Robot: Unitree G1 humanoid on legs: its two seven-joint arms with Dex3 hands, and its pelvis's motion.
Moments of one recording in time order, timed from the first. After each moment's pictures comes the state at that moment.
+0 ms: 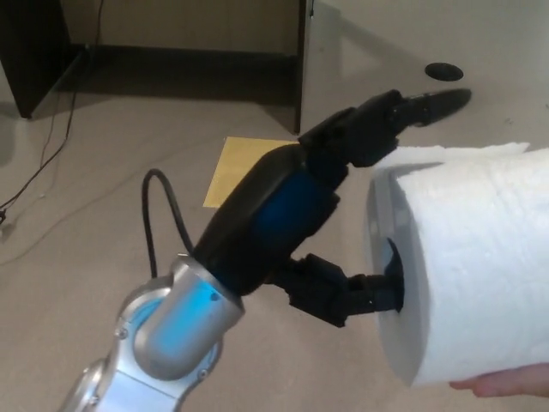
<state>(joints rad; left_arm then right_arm) -0.46 0.25 -0.38 -0.51 0.24 0.09 -0.18 -0.22 -0.42 0.19 1.25 -0.31 -0.29 0.03</state>
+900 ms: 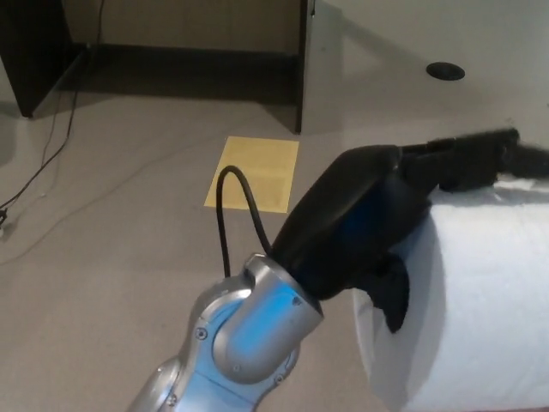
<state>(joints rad) -0.51 0.10 -0.50 -0.46 0.35 0.13 -0.18 -0.22 -0.41 0.19 1.24 -0.31 -0.28 0.04</state>
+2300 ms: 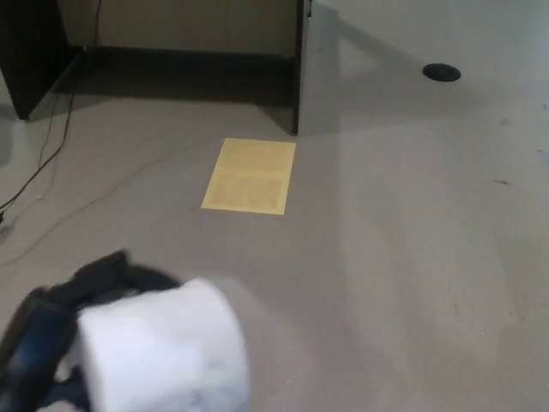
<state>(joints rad) 0.14 0.39 0.12 -0.18 0.16 -0.32 -0.11 -0.17 -0.44 0.18 1.25 -0.31 -0.29 0.05</state>
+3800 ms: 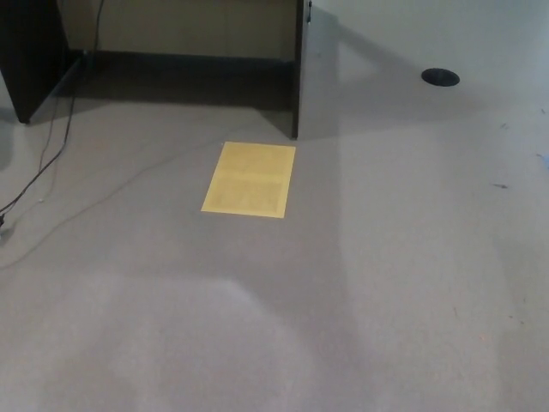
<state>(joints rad) 0.18 0.55 0.06 1.04 0.26 -0.67 0.16 -0.17 -0.45 0.18 1.25 -0.31 -0.30 0.03</state>
